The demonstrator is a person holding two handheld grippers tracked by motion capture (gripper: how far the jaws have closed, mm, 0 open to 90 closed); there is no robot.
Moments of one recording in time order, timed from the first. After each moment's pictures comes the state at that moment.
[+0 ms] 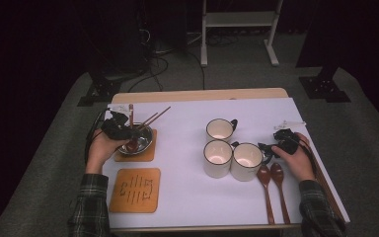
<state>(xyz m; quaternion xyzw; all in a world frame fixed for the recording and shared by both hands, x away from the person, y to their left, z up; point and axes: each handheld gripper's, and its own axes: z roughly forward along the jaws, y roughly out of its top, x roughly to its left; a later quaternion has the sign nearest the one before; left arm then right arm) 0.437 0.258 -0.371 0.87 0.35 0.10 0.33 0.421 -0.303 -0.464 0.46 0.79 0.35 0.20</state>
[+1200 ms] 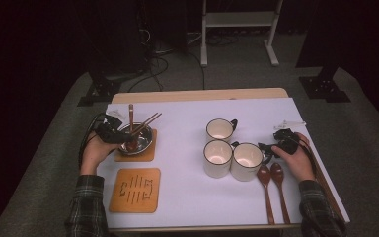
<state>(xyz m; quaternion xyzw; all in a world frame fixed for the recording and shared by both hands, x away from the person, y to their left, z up) 0.444 0.284 -0.394 0.87 0.37 0.09 0.30 0.421 -0.303 -0.464 0.46 0.79 0.35 0.20</state>
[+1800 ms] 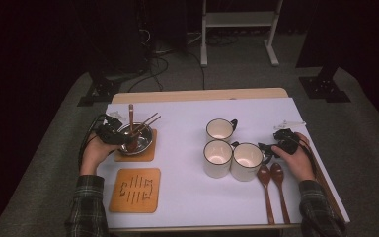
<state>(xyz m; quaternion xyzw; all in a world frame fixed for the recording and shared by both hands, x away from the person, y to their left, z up) 0.446 0.285 -0.400 0.88 0.38 0.09 0.28 0.421 -0.303 -0.465 0.46 0.79 0.35 0.20</state>
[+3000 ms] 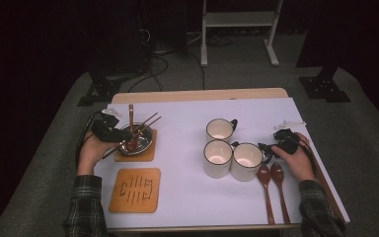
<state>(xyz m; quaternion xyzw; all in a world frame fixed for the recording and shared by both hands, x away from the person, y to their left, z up) 0.438 0.289 -0.380 0.86 0.39 0.11 0.31 0.421 -0.303 -0.465 0.46 0.79 0.35 0.20</state>
